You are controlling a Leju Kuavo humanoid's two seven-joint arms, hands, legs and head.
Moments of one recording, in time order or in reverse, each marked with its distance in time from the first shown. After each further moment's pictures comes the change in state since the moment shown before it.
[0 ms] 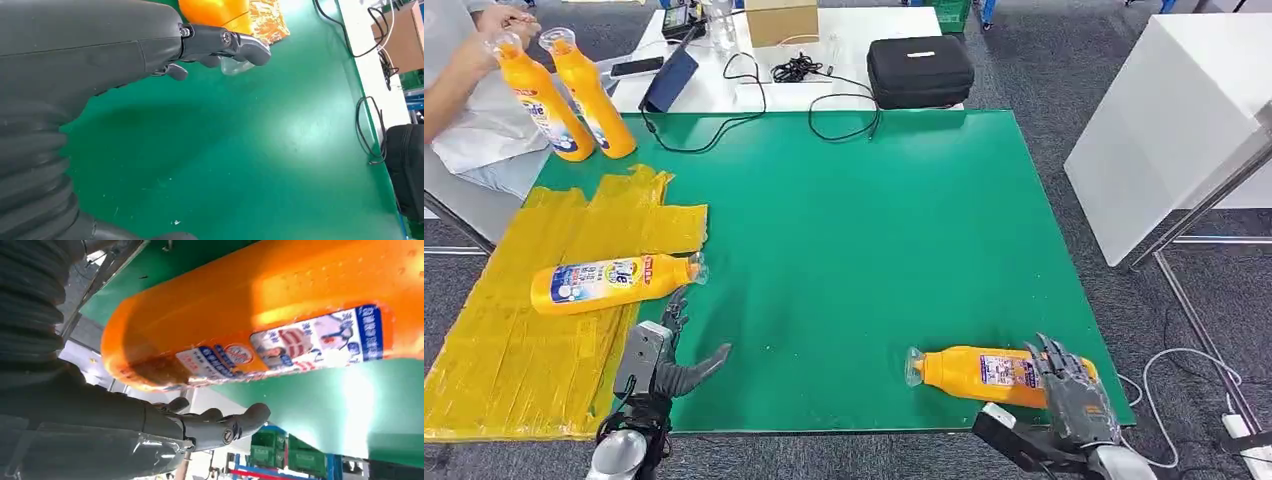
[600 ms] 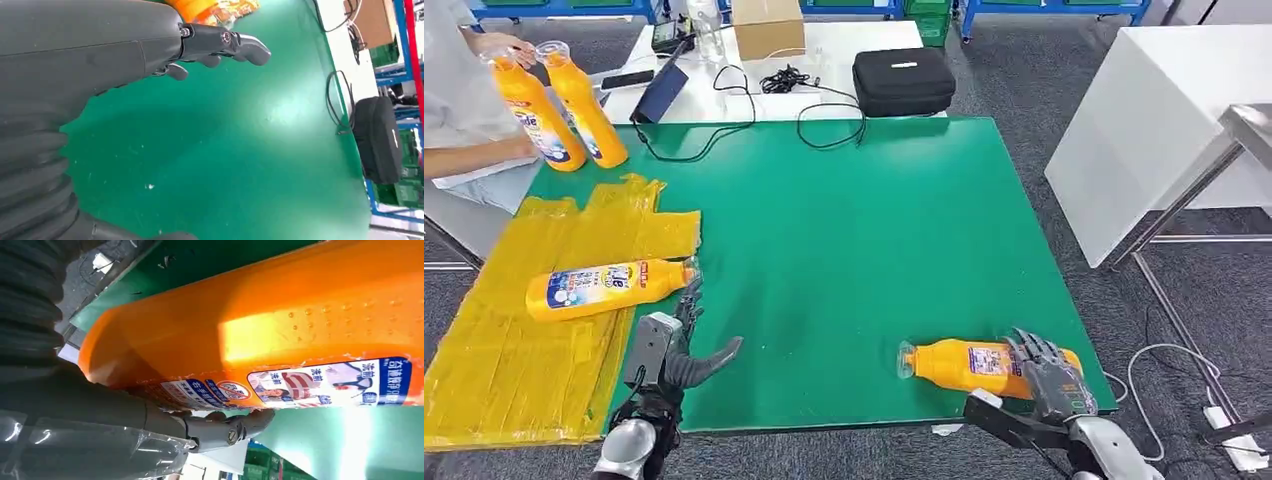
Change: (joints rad) left arm -0.043 0.000 -0.048 0.030 0.042 -0.017 -0.002; right arm -0.150 0.003 0.044 0.237 -0.073 0.124 -0.050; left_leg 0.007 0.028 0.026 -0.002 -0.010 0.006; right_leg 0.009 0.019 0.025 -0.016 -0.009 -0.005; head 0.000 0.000
